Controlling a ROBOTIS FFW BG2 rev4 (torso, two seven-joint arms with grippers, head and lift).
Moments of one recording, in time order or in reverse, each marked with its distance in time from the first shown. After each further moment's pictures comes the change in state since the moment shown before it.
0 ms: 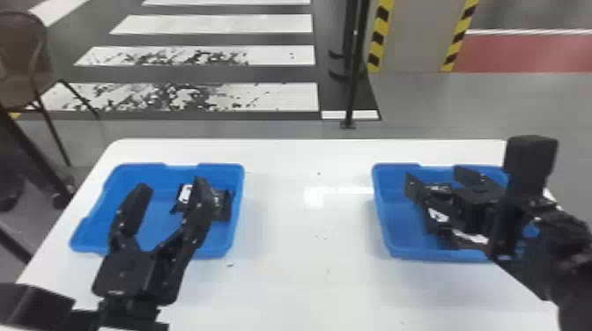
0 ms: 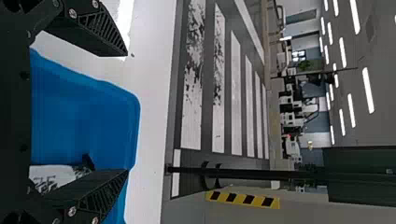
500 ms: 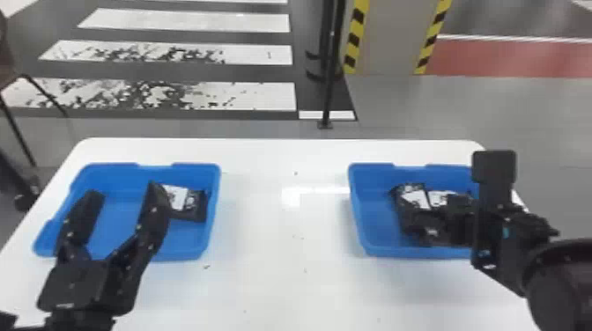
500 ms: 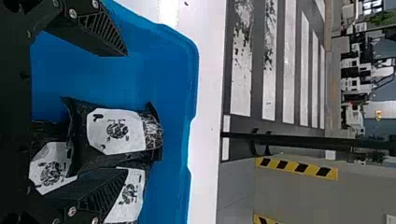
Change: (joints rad) left arm 0.017 -0.017 0.036 -0.003 -0.006 -0.013 0.009; right arm -0.038 0.013 -0.040 0.023 0.074 0.245 -0.043
